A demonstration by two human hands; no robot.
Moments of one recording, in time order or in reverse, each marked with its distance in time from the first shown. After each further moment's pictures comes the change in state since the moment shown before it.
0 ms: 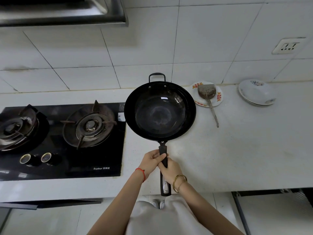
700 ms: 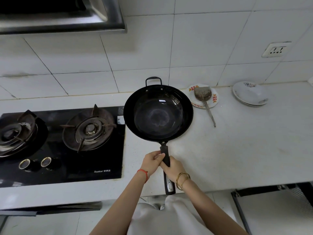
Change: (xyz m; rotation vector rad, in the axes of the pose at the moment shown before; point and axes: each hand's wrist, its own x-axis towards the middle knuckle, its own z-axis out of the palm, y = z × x) left_hand 0.001 -0.004 -0.001 0.207 0.080 0.036; right_hand -0.006 -0.006 -0.013 -0.108 0.009 -0.012
